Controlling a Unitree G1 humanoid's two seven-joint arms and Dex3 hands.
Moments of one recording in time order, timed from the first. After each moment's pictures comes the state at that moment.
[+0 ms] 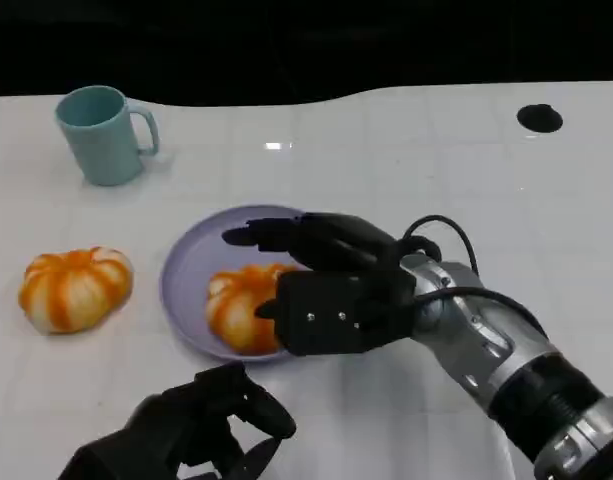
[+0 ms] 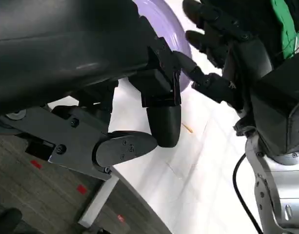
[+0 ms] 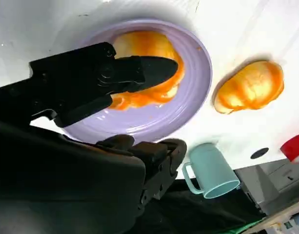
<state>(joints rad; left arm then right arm) 0.37 0.16 -0.19 -0.51 0.06 0.25 -0.22 -0.74 0.04 0.48 0.69 -0.55 -0.15 0.20</state>
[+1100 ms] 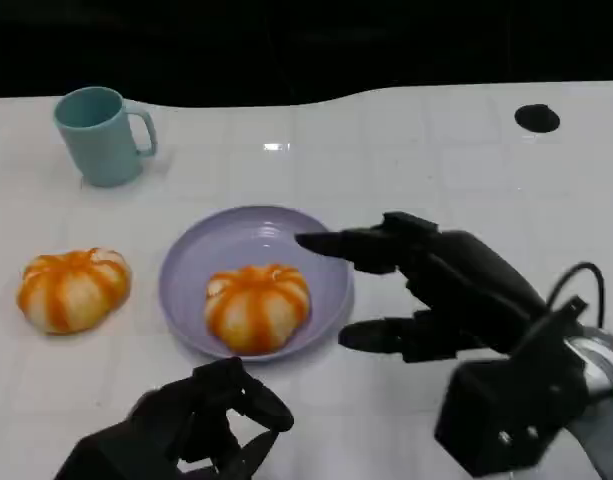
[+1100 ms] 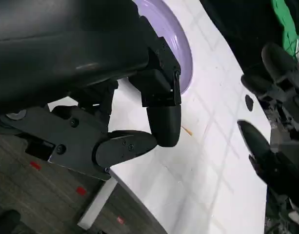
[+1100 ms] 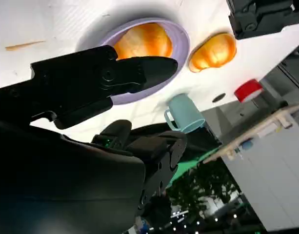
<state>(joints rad) 0.35 0.16 -0.18 -0.50 0.06 0.26 -0.21 -0.25 -0.25 0.31 -0.03 -0.43 -0.29 0.19</state>
